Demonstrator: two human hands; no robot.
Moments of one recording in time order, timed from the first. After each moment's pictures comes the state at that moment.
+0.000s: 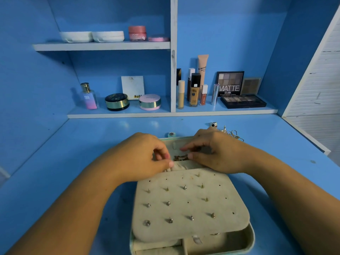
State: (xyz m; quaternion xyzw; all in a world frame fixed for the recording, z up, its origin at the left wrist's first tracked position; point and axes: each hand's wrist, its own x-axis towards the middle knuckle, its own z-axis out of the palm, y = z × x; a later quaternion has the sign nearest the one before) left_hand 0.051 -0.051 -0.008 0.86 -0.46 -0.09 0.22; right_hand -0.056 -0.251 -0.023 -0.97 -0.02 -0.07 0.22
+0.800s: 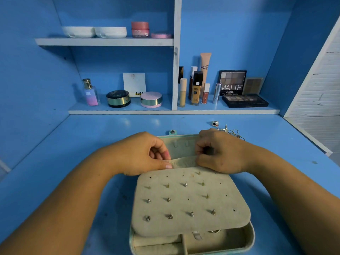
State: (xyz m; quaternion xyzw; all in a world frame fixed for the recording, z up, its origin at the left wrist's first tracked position) left_hand 0.062 -0.050 -0.011 0.83 -0.44 -0.22 0.27; right_hand -0.060 -0.249 -0.018 -0.98 -0.01 -0.04 0.22
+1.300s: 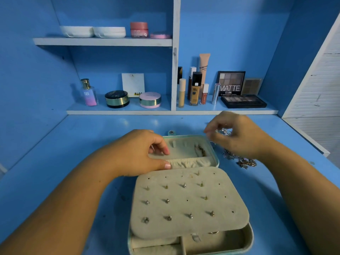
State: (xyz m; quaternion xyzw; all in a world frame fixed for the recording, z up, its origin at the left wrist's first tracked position) left_hand 0.061 -0.049 -0.010 0.85 -0.46 -0.11 0.23; right_hand -0.064 -0.285 -0.013 -0.94 0.05 -0.19 0.28
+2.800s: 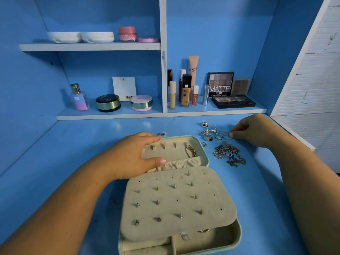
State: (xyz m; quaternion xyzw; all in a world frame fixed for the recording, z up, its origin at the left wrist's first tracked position) left_hand 0.067 -0.060 -0.025 0.86 -0.46 -0.09 0.21; right_hand -0.078 -0.354 -0.019 -0.91 0.34 -0.10 0.23
